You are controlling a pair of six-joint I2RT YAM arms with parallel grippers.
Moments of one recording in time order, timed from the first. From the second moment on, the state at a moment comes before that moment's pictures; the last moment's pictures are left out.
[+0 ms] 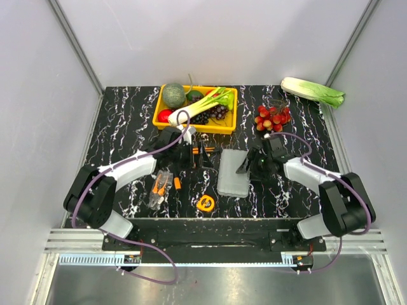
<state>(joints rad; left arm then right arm) -0.53 1.50 0.85 -0.13 0.54 -0.62 0.35 1.40 0.68 -0.27 -0.27 0.75</state>
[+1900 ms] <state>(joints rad) -0.53 1.79 1.01 -0.13 0.39 -0.66 0.52 1.60 0.93 -0.25 0.01 0.69</state>
